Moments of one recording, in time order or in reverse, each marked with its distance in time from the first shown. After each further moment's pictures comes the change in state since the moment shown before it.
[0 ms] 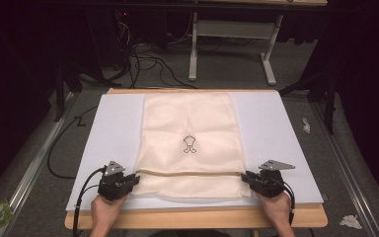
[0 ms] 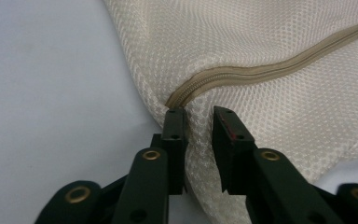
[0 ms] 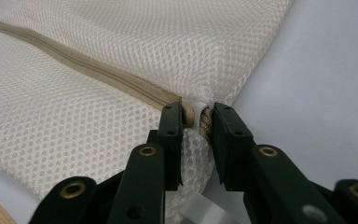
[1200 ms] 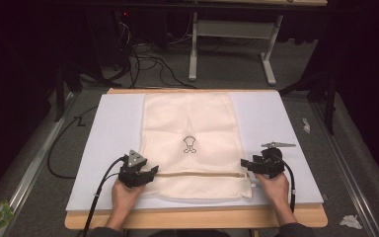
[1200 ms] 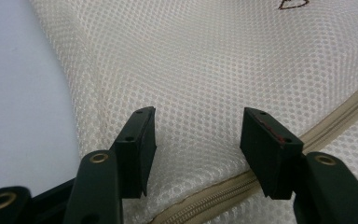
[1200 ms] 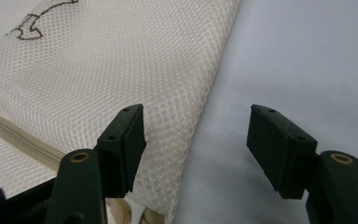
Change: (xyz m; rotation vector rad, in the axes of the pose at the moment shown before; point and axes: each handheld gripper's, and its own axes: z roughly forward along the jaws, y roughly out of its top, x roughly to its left) left arm -0.017 0.029 0.052 -0.076 0.056 0.116; right arm -0.037 0.041 0.020 0.059 -0.036 0.180
